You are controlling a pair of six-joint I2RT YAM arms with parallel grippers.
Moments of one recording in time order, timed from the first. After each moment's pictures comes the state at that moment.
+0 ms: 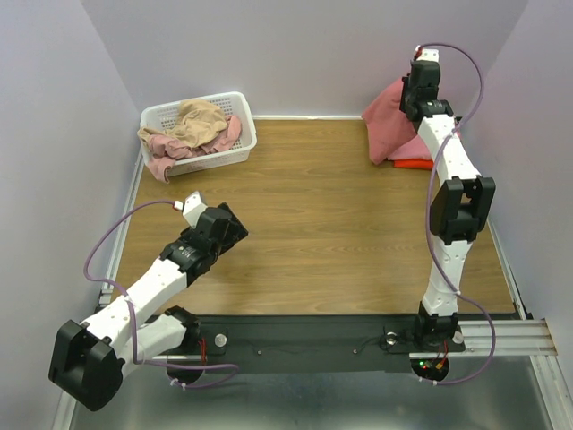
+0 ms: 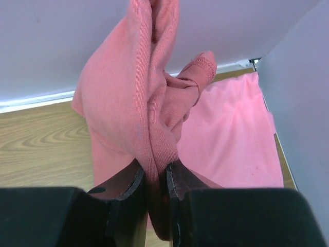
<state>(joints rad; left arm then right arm) -0.53 0.93 0.57 -0.42 -0.41 -0.96 0.06 2.15 2.13 -0.40 0.35 0.03</state>
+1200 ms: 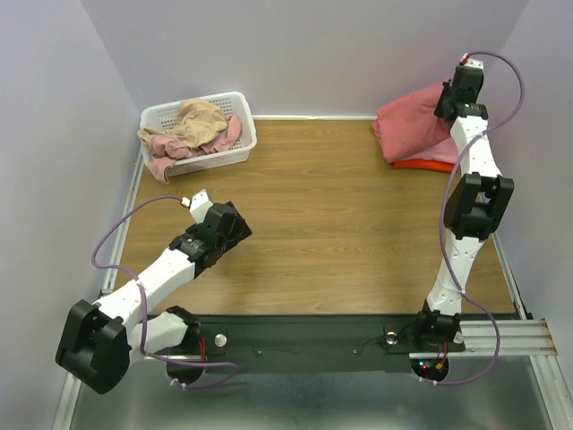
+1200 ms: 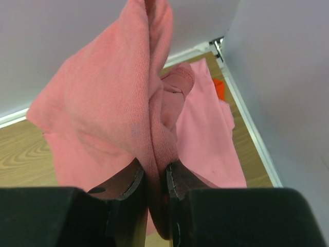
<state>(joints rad) -0.53 1.04 0.59 -0.38 -0.40 -0.94 -0.15 2.20 2.18 -0.43 0.23 0.10</state>
